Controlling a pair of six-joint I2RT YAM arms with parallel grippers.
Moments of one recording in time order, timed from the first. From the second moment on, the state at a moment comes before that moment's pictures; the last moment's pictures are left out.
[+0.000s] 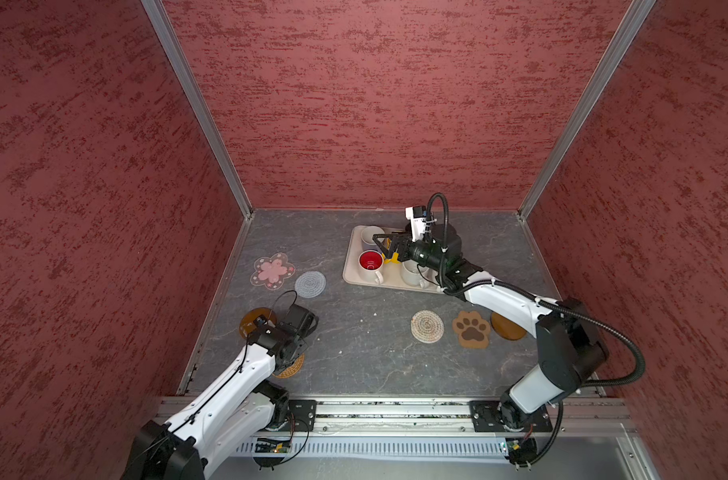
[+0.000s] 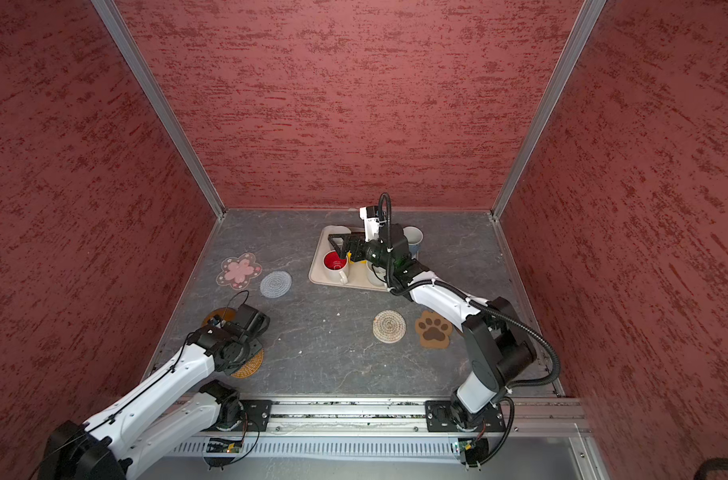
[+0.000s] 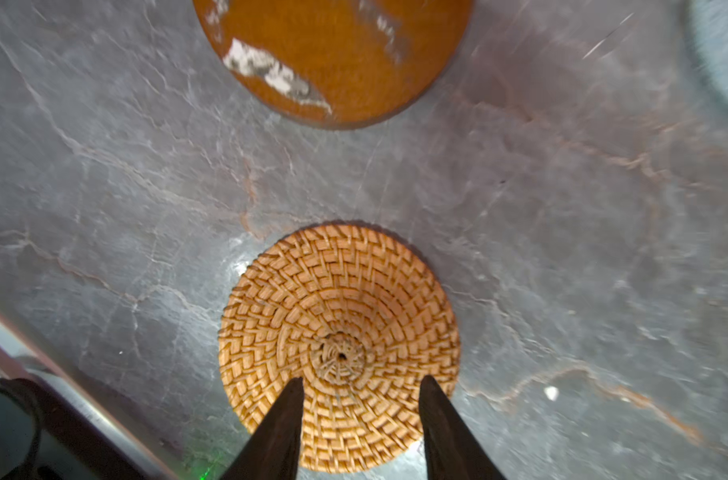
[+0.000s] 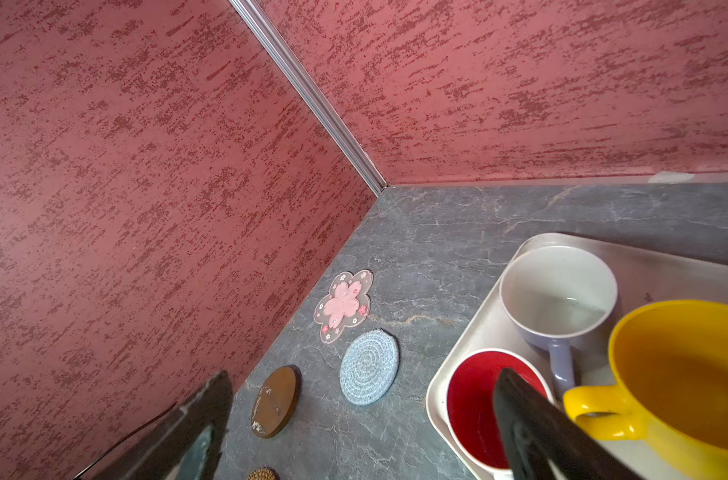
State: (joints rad) left arm -0.39 0.88 0.47 -0.99 -0.31 -1.18; right arm 0.55 1.62 1.09 0.40 -0.36 0.60
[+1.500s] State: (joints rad) left arm -0.56 1.23 0.57 -0.72 -0.20 -1.14; right arm 0.51 1.62 1.06 0.45 -0.38 0.65
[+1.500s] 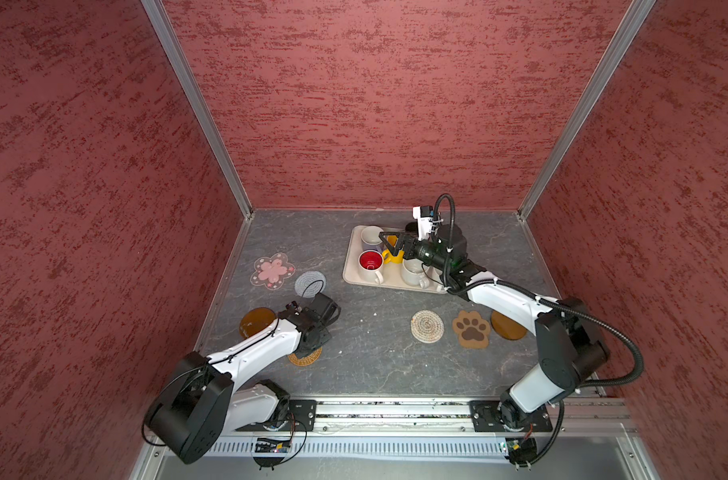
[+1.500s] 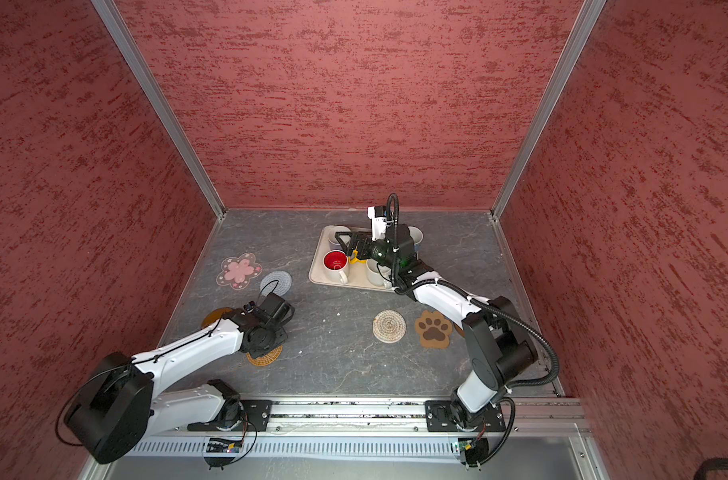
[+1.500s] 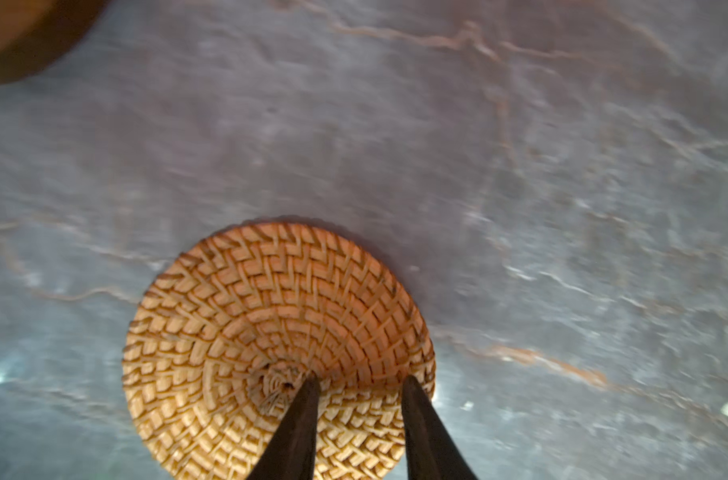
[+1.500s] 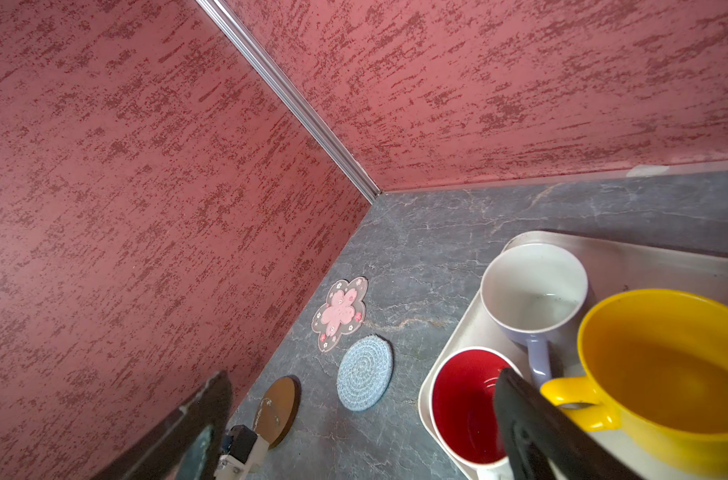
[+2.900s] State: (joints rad) left arm -0.88 1.85 1.14 -0.41 -0.03 -1.06; right arm 0.33 0.91 0.43 0.36 -0.06 0.71
